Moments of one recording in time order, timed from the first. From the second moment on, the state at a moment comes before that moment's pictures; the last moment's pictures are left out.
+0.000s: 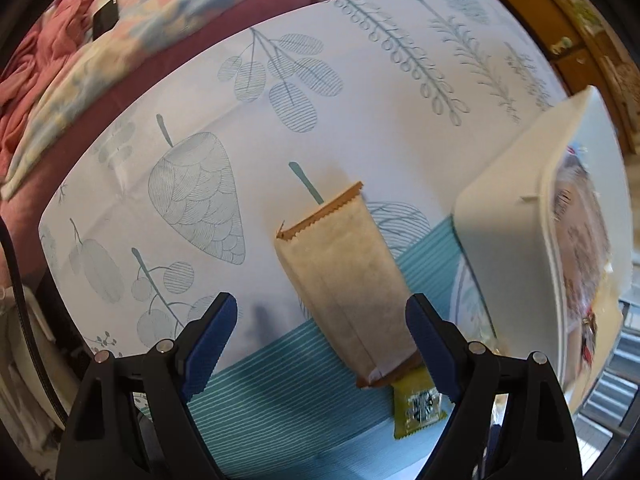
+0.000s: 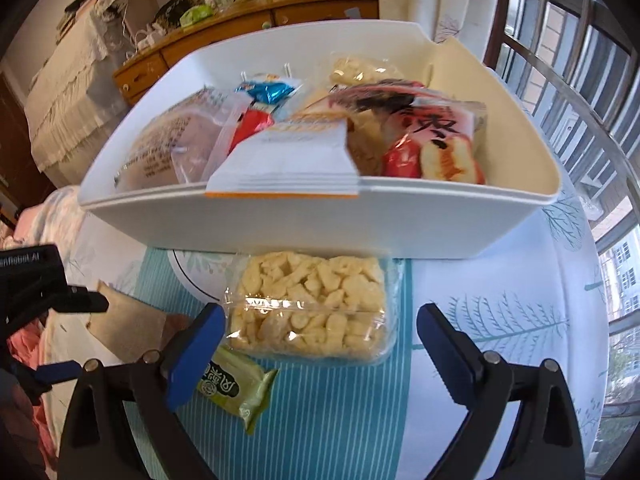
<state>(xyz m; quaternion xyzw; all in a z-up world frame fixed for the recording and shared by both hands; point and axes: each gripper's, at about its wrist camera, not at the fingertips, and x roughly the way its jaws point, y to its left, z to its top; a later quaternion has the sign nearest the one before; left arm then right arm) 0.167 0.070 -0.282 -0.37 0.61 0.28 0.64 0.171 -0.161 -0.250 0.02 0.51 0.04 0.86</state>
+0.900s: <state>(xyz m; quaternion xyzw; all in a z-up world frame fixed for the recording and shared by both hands) 0.204 0.061 -0.303 -0.35 0.64 0.32 0.61 0.176 -0.139 -0.266 -0.05 0.52 0.06 0.85</state>
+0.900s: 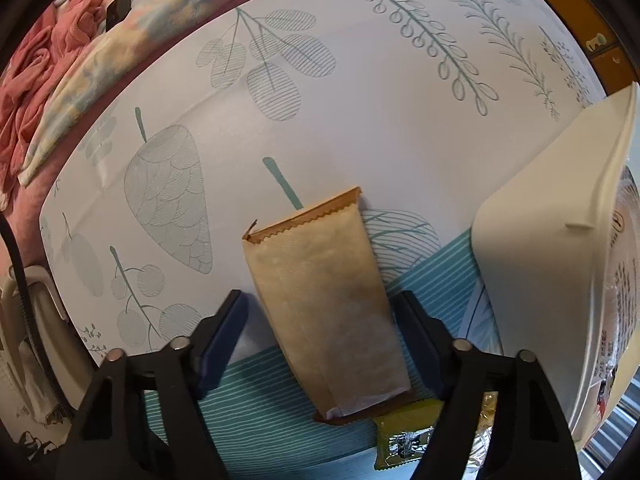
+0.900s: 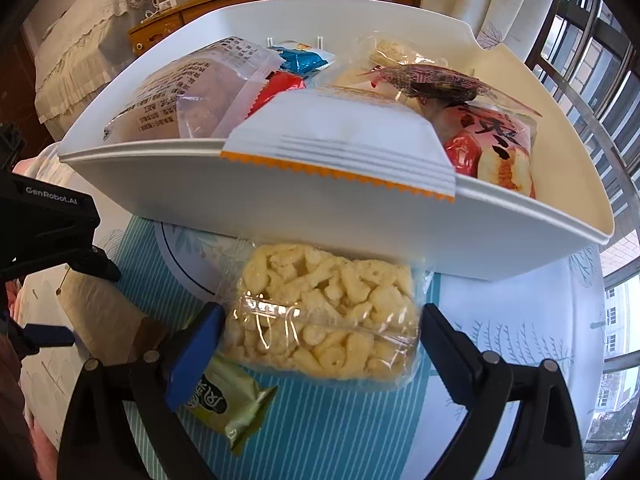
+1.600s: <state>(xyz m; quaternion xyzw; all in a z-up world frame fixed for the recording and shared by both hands) 0.149 0.048 -0.291 -0.37 0.63 0.30 0.61 0.155 -0.154 -0.260 -0.04 0.54 0.08 0.83</state>
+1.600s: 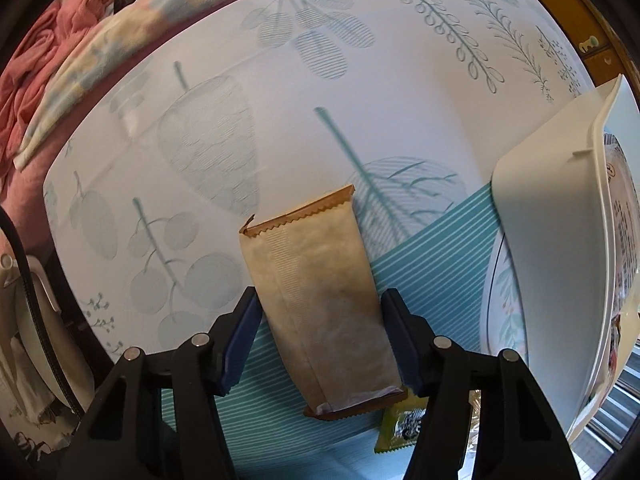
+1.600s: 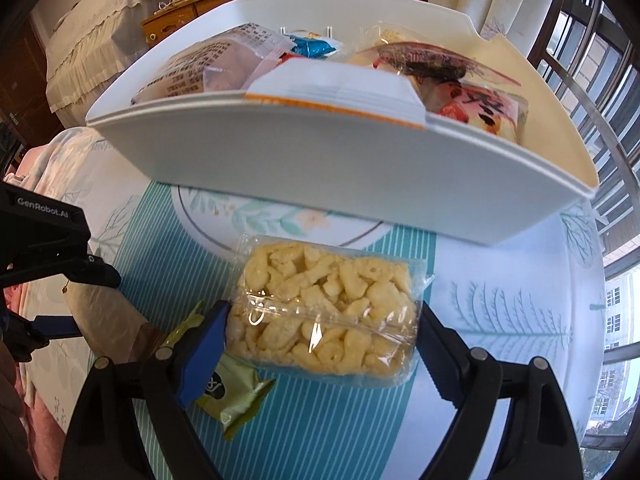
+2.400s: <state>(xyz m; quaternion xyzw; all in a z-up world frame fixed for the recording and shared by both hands) 0.153 0.044 -0.099 -0.30 0.56 0.26 0.73 0.137 -0.161 -0.119 0.00 0.52 0.17 0.84</state>
